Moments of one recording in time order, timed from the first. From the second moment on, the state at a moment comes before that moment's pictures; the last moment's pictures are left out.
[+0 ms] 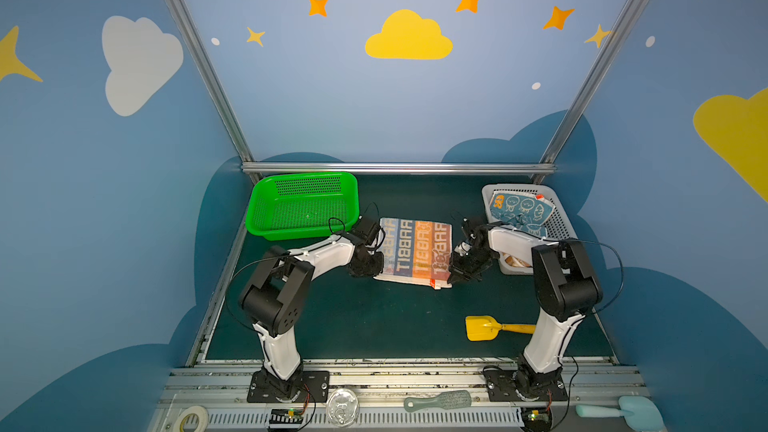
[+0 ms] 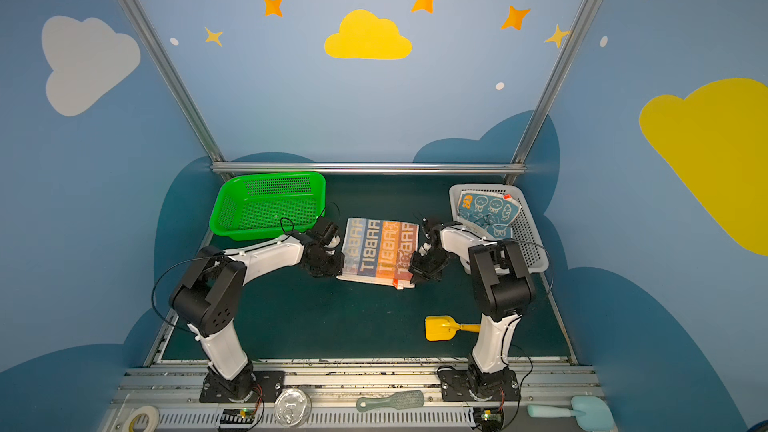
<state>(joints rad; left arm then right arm) -0.50 1.81 1.11 -0.57 0.19 -0.51 0.33 1.86 1.14 -0.85 -0.46 0.52</state>
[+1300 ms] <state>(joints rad) -0.52 1.69 1.30 -0.68 0.14 -0.48 0.35 1.70 1.23 -0.94 -0.43 0.52</state>
